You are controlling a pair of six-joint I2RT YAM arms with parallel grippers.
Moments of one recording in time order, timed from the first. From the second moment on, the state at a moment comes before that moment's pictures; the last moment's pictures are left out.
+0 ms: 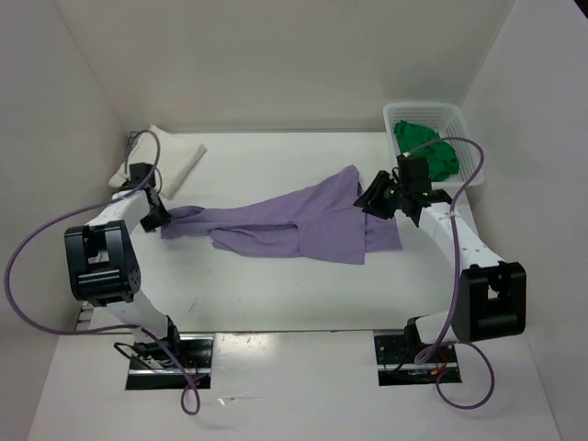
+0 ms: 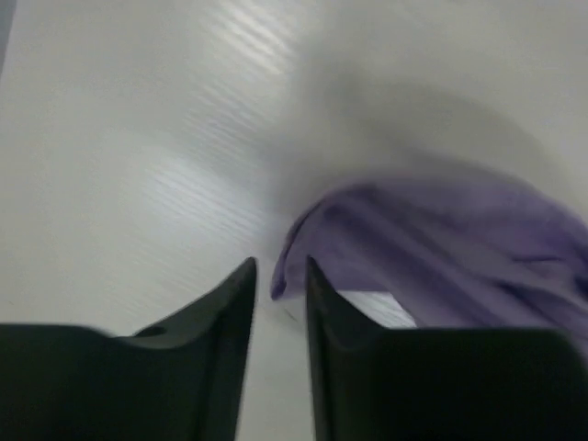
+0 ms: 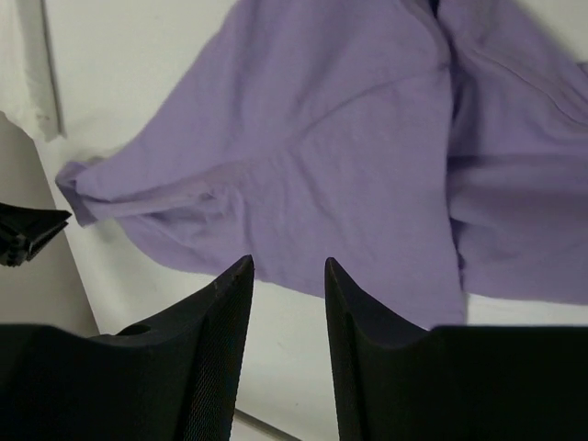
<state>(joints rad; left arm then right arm) 0.16 1.69 1.12 -0.54 -0.25 -0.31 0.11 1.38 1.01 -0.40 -0.31 0.67</state>
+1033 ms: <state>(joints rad) 0.31 1.59 0.95 -0.42 -0.05 -0.44 0.21 1.36 0.91 -0.40 -0.30 0.67</state>
